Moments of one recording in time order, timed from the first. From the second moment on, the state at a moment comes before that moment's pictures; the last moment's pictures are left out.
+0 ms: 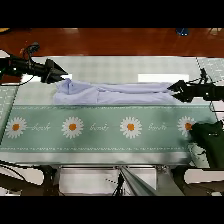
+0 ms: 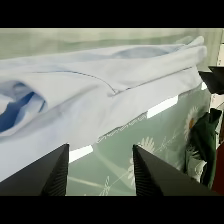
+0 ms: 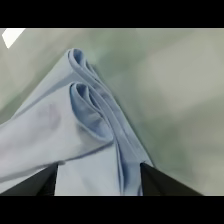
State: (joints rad) left arm 0.23 -1.71 1.52 0.65 -1.42 -1.24; right arm -0.35 -1.59 1.05 -0.71 0.90 1.28
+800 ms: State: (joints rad) left arm 0.07 -1.69 1.52 0.50 -1.45 -1.22; right arm -0.20 -1.22 1.05 -0.77 0.87 1.28
